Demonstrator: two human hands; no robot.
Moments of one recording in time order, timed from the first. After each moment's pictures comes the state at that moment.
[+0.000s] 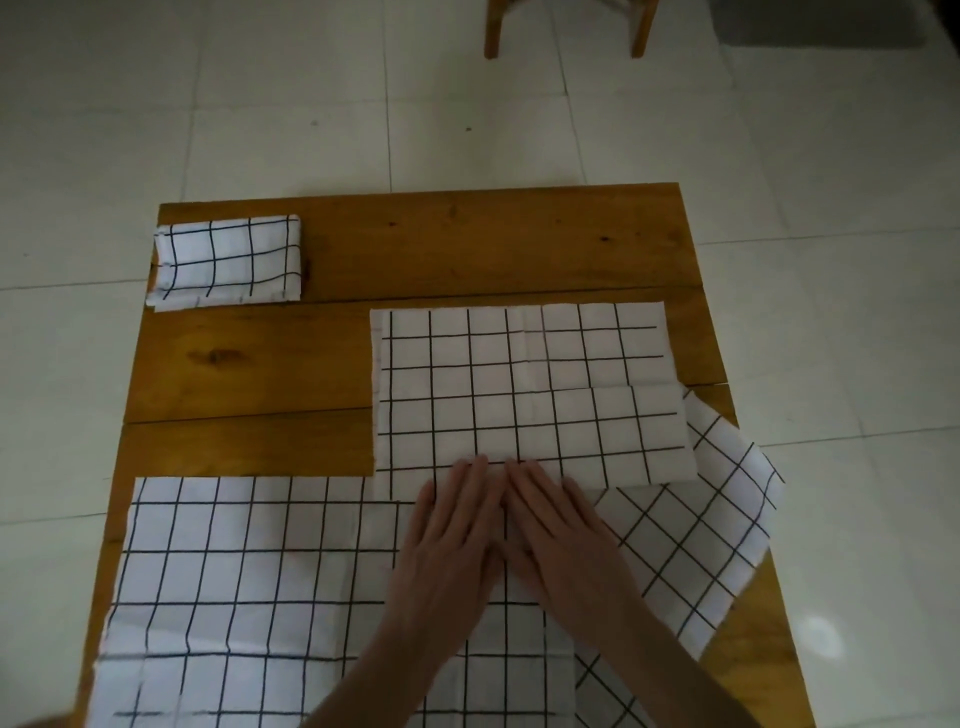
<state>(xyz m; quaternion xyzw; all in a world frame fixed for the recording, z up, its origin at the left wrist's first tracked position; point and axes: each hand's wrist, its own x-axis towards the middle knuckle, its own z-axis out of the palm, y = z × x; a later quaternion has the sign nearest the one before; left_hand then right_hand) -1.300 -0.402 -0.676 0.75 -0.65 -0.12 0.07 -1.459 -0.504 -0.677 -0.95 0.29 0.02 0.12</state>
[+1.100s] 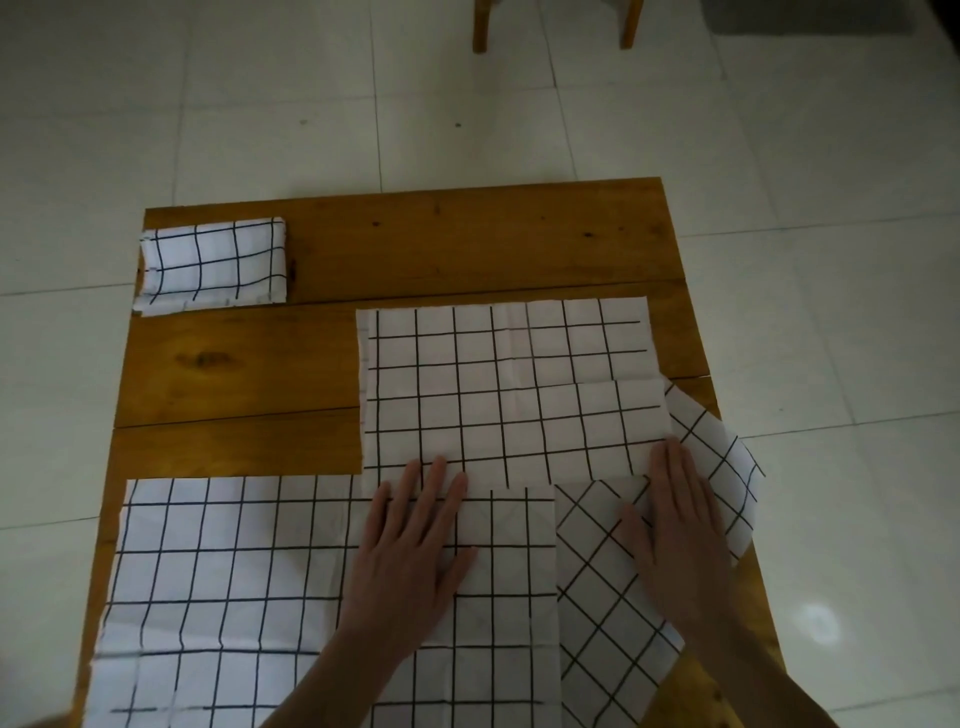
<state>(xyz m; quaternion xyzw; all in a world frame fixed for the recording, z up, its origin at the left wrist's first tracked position) -1.278 -0.385 -0.672 0.76 -0.63 -0.15 -0.01 -1.554 -0.547 -0.677 -0.82 0.54 0.00 0.17</state>
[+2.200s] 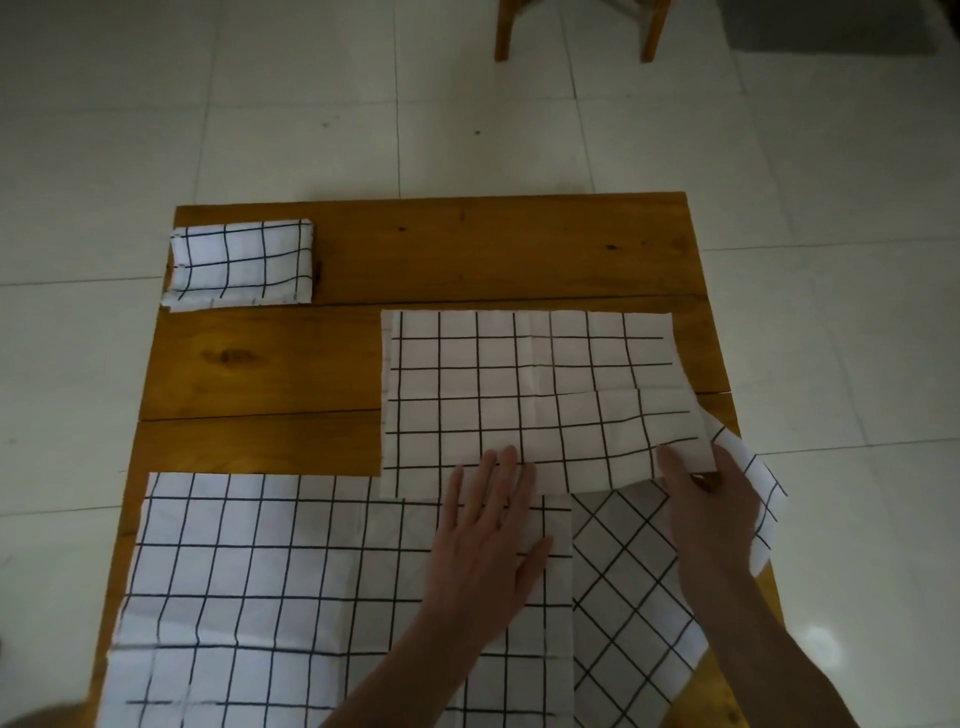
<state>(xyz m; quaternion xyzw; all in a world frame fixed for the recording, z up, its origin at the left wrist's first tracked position) -1.320 -0.430 -0.666 0.77 -0.63 -0.14 0.05 -1.487 -0.576 -0.618 -0.49 0.68 -0.32 0.44</state>
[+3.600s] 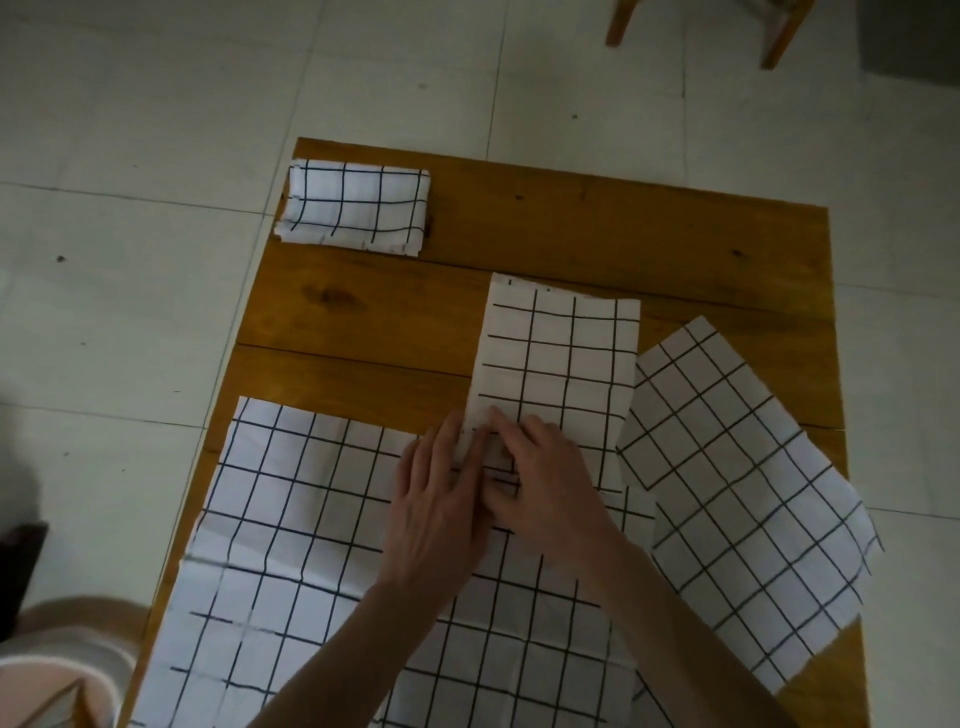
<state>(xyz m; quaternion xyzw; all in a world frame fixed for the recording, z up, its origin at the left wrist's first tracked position) -1.234 -0.370 -0.681 0.84 -0.51 -0.09 0.14 -1.325 -0.507 -0.654 -0.91 0.29 0.04 0.30</state>
